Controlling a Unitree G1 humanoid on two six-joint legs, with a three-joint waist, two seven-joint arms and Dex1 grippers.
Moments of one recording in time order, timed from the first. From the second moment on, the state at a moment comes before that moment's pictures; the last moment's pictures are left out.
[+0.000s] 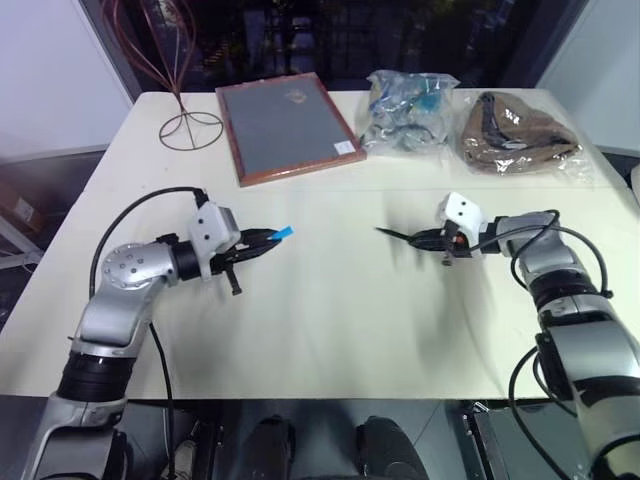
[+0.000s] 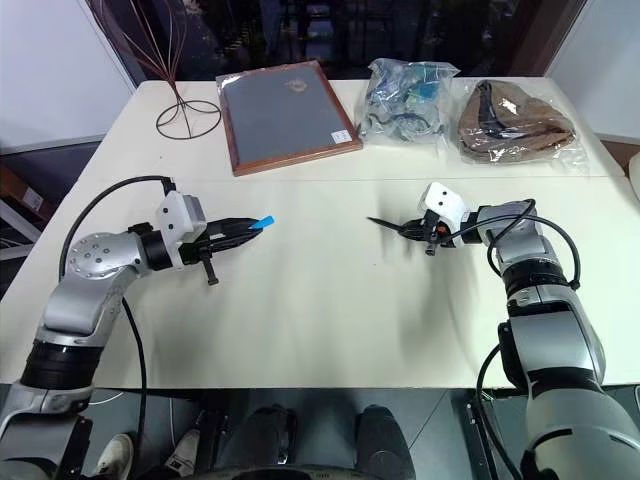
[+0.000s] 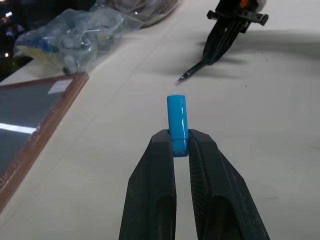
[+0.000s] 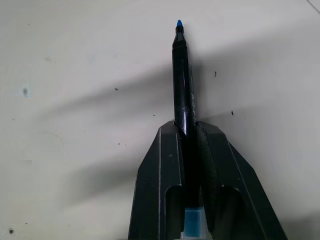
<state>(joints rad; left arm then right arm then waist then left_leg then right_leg) -0.41 0.61 0.00 -0.08 -0.26 0.14 -1.01 -0.88 -0.66 0.15 0.96 -0.05 -0.20 1.20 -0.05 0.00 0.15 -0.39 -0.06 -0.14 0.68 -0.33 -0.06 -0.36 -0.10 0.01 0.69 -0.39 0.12</state>
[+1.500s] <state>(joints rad) -0.70 0.50 -0.13 0.51 -0.18 -0.50 -1.25 -0.60 -0.76 0.20 -0.16 -0.01 0.13 1.10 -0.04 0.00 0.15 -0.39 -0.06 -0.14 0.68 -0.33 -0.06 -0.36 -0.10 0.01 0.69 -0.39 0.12</state>
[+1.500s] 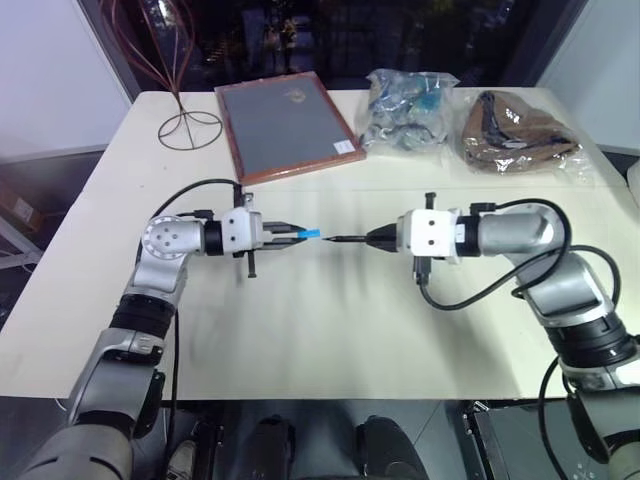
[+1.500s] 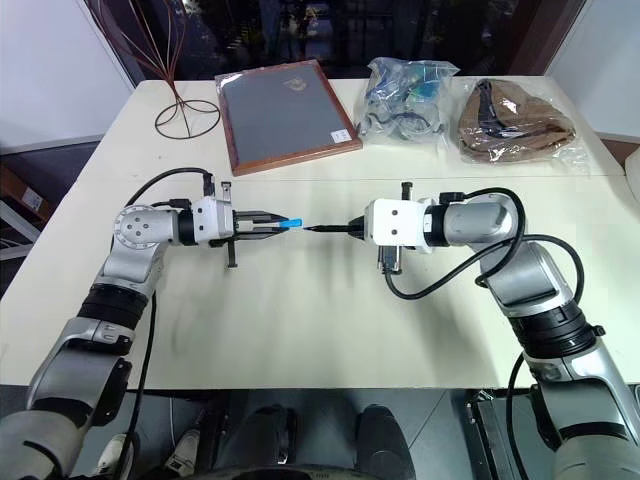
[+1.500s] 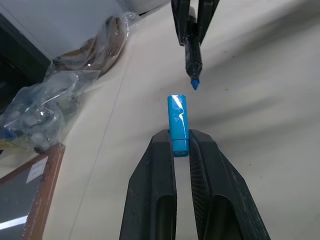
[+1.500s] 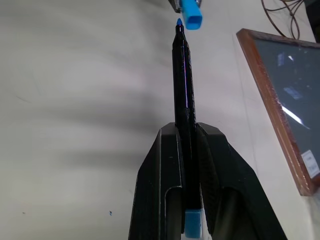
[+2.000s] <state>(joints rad) -0.68 0.52 -0.14 0.48 -0.16 -0.55 -1.24 -0.61 -0.75 0.21 -0.13 0.01 0.13 1.13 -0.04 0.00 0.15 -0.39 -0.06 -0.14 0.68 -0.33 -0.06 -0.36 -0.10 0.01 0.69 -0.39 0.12</state>
